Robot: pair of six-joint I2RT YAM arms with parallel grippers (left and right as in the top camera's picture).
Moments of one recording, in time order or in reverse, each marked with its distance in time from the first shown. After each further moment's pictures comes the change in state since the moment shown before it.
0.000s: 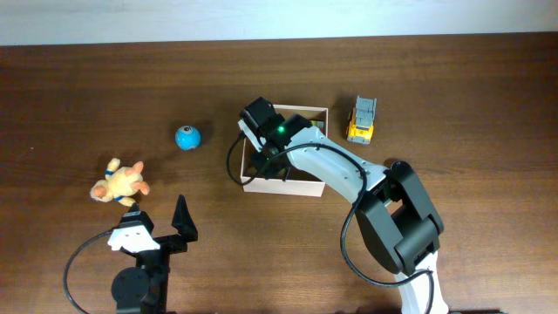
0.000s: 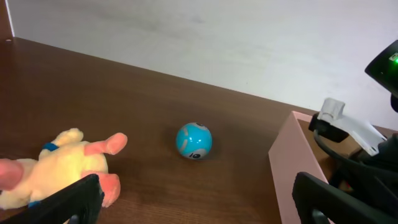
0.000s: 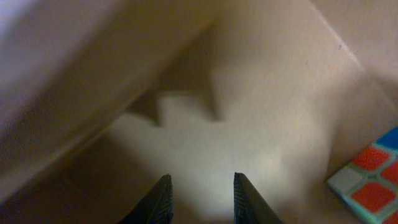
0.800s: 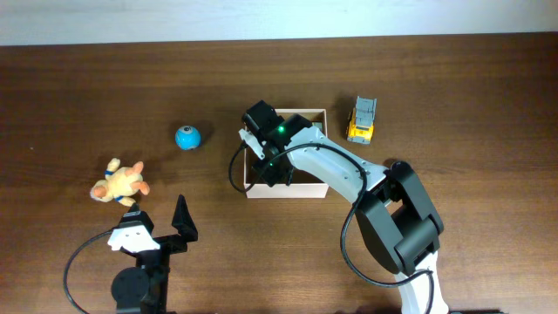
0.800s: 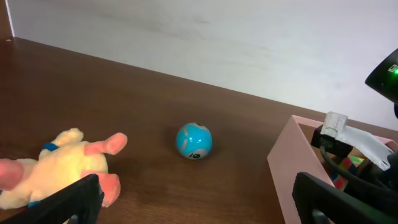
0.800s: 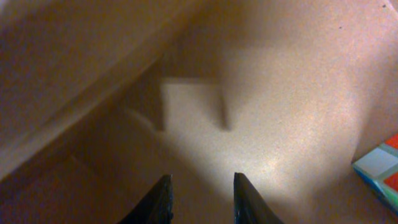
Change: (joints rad) left arm 0.000 0.000 0.000 0.000 0.000 0.000; right arm 0.001 0.000 0.000 -0.090 -0.062 -0.054
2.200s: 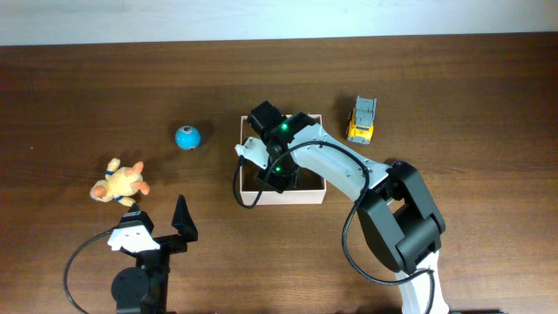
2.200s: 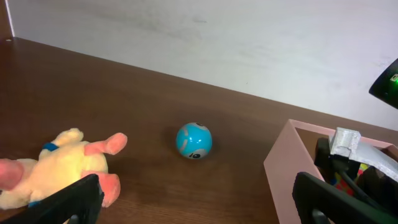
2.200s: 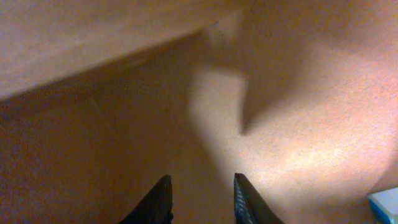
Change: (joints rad) left arm 0.000 0.000 0.000 0.000 0.000 0.000; right arm -0.017 0.000 0.001 -0.085 -0.148 -0.309
